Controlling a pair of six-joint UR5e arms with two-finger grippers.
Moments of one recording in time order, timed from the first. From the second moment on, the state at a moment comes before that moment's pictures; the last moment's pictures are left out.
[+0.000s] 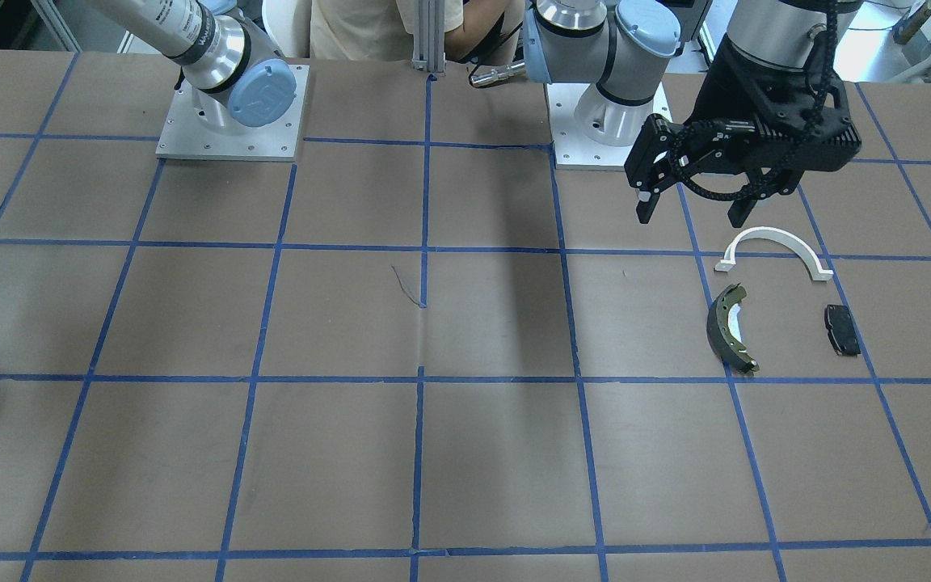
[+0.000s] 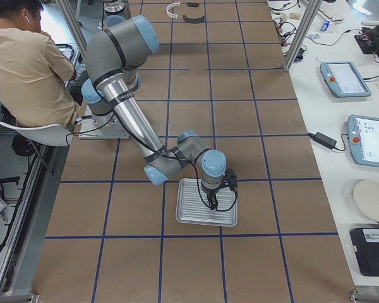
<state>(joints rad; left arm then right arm) -1.53 -1.56 -1.51 -1.47 1.54 0.06 0.66 -0.99 1.61 -2.25 -1.57 -1.09</state>
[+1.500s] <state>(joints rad) -1.53 -1.56 -1.51 -1.47 1.55 0.06 0.66 -0.95 1.61 -2.26 -1.56 -1.11</state>
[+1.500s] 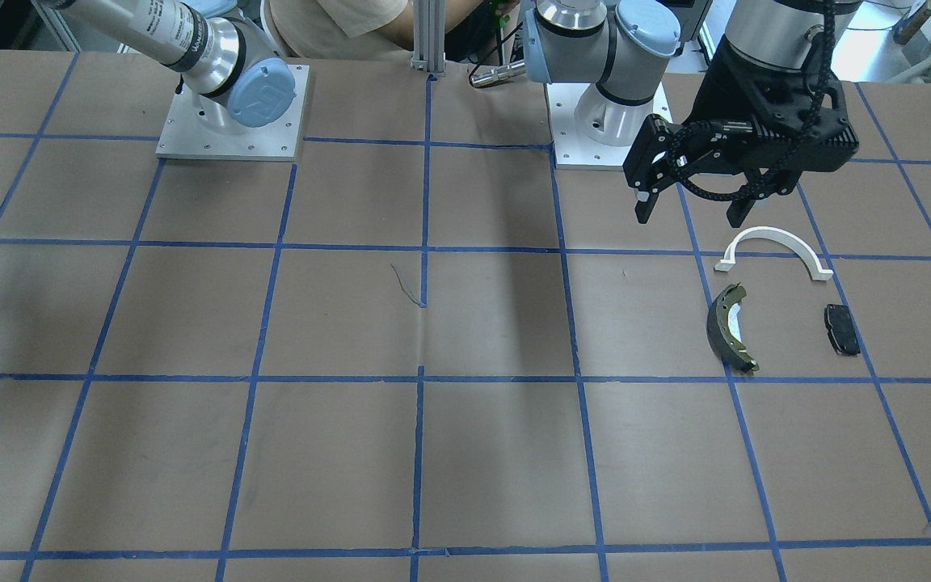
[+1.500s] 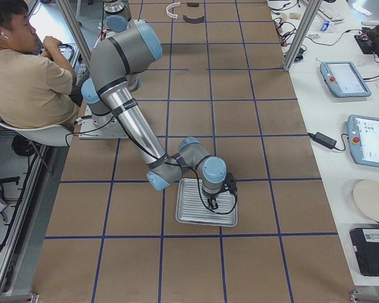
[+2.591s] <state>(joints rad) -1.53 -1.56 -1.51 -1.47 1.54 0.06 0.79 -1.14 1.62 -2.16 -1.57 -0.94</state>
